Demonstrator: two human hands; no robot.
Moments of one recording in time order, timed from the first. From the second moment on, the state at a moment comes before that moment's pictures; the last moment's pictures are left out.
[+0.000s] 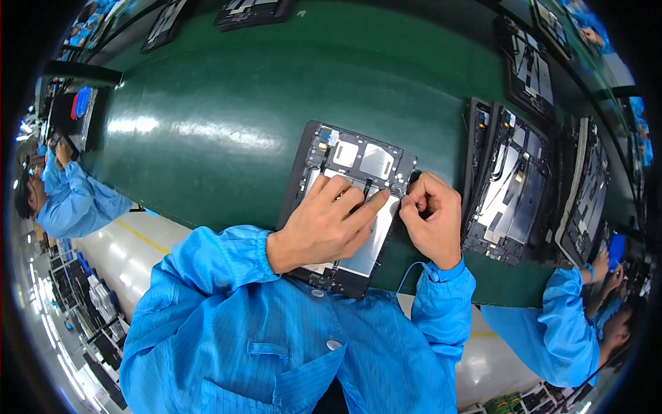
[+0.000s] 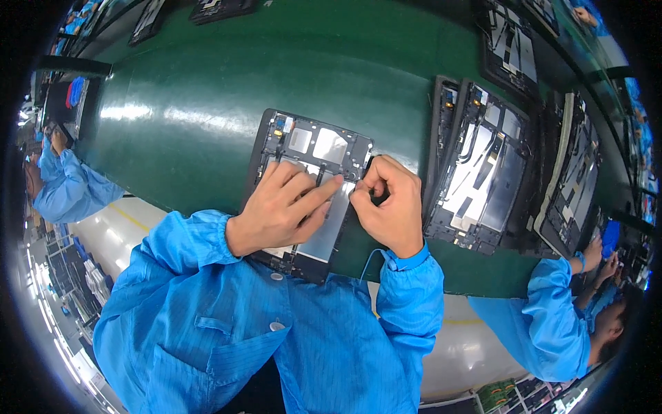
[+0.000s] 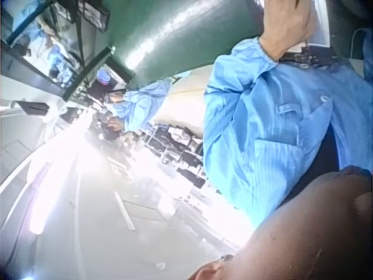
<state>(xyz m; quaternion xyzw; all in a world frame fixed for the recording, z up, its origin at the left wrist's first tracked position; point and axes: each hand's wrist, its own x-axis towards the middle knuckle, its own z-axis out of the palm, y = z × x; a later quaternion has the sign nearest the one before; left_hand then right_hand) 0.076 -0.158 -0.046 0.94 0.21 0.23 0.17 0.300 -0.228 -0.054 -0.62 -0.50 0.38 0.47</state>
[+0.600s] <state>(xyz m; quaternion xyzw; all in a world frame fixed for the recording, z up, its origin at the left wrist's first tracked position) 0.077 -0.140 -0.041 0.96 0.14 0.21 0.12 0.293 -0.197 -0.050 -0.64 -0.56 0.23 0.47</state>
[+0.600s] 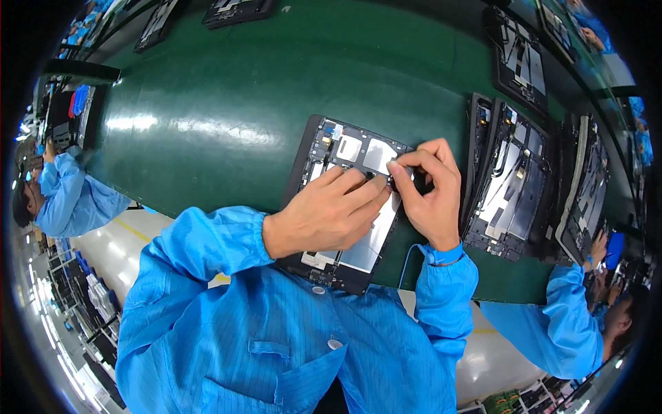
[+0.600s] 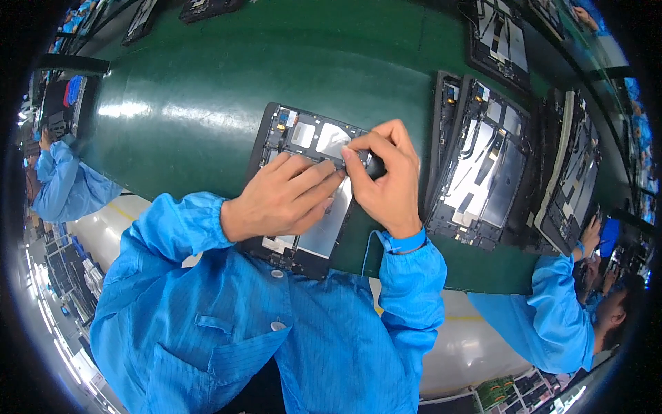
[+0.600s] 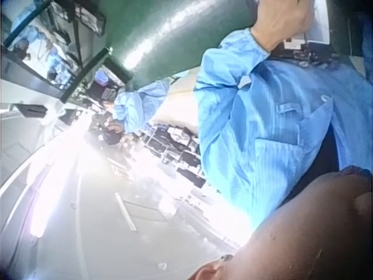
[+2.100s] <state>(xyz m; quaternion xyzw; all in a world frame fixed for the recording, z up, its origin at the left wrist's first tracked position) 0.085 -0.096 -0.051 0.95 0.01 0.26 0.15 0.298 -0.222 -0.041 -0.62 -0.38 0.51 0.46</state>
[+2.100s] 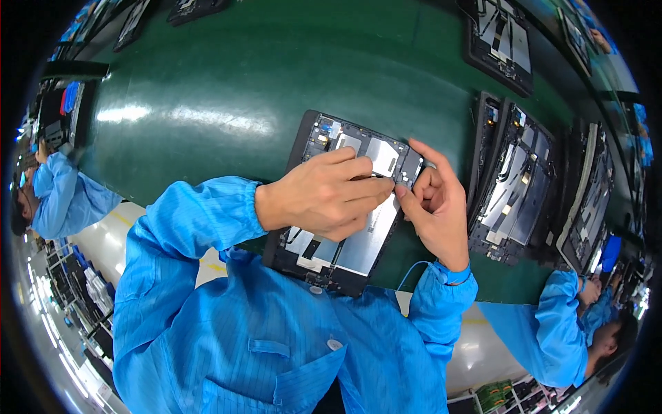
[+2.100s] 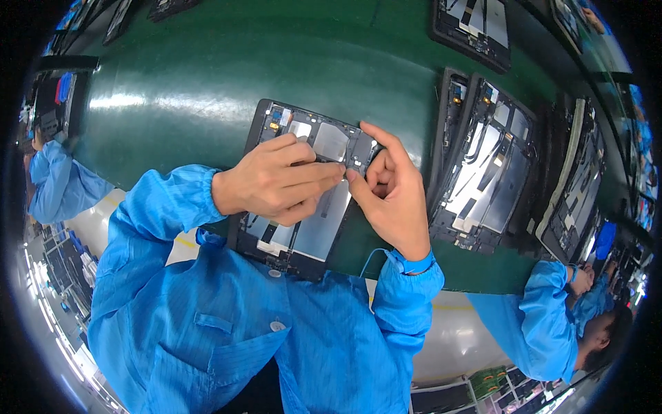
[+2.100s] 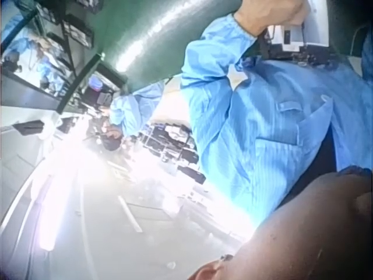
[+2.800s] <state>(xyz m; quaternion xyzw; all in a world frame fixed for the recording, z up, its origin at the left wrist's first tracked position) 0.085 -0.097 -0.053 0.96 0.00 0.23 0.15 0.299 -0.220 -0.037 -0.62 -0.34 0.54 0.45</state>
